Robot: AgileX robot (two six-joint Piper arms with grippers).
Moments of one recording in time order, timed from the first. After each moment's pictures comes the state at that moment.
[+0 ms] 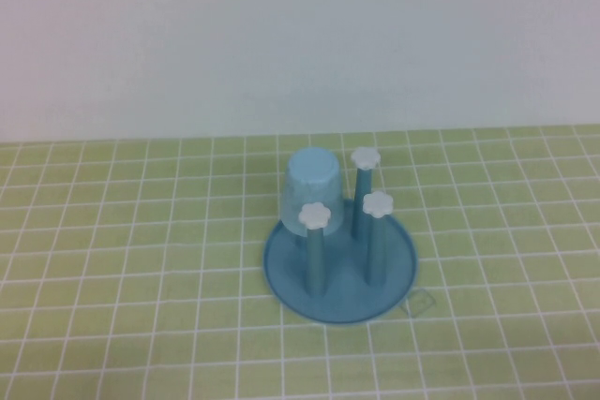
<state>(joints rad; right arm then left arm) 0.01 -0.01 0.02 -0.09 0.33 -0.03 0.20 -0.02 0.03 -0.08 0.34 0.07</state>
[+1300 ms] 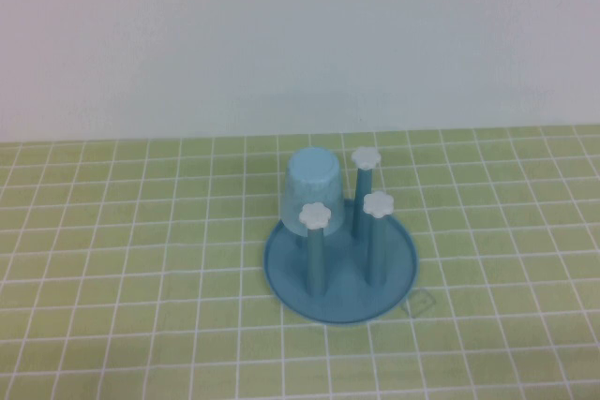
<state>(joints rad) 0.01 -0.01 0.03 0.02 0.39 -0.03 0.20 -0.02 0.03 -0.08 0.34 0.08</state>
